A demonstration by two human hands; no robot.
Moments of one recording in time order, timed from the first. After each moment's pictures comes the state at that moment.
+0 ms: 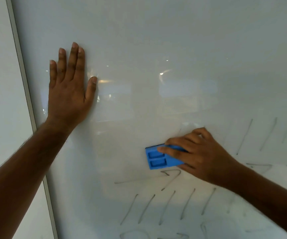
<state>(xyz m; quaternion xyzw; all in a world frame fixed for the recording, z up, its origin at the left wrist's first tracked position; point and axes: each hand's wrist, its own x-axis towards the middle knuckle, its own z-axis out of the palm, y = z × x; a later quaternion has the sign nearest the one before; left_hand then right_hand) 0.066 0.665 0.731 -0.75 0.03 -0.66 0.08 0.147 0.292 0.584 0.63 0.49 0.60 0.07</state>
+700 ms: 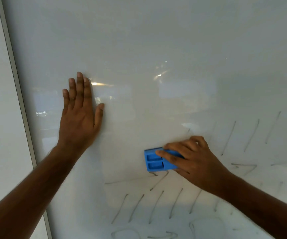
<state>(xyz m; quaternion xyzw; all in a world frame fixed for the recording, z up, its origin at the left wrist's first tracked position) 0.071 0.621 0.677 -0.78 0.03 -0.63 0.06 0.157 0.273 0.557 0.65 0.46 0.61 0.05</state>
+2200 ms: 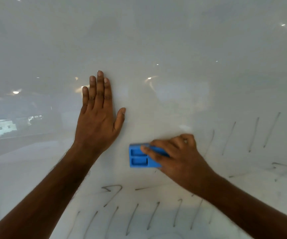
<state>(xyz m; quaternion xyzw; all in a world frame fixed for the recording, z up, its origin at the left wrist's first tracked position) 0.132 0.448 0.693 -0.77 0.07 -0.62 0.11 0.187 0.190 0.580 0.63 0.41 0.66 0.00</state>
